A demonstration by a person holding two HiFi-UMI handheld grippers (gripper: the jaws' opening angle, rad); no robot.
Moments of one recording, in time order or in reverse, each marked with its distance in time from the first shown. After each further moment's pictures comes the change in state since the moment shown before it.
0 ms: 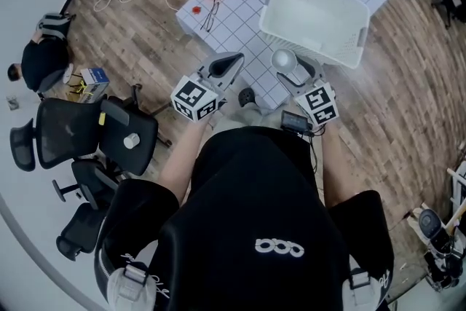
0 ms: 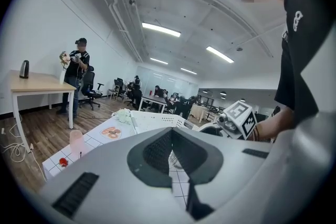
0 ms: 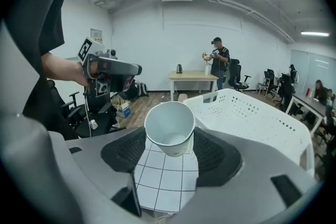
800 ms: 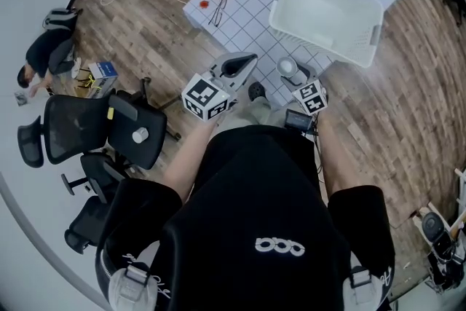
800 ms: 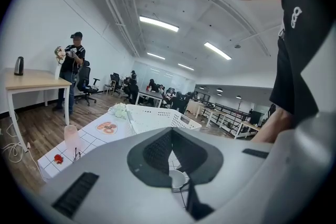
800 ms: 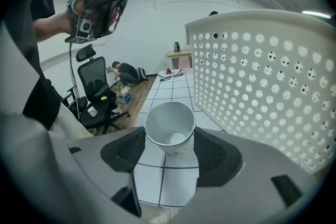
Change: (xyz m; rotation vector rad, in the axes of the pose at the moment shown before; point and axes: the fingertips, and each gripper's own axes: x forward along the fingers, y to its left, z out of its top) left arm 0.011 -0.006 -0.015 -0.004 0.055 -0.043; right arm 0.089 0.014 -0.150 0.102 0.180 0.035
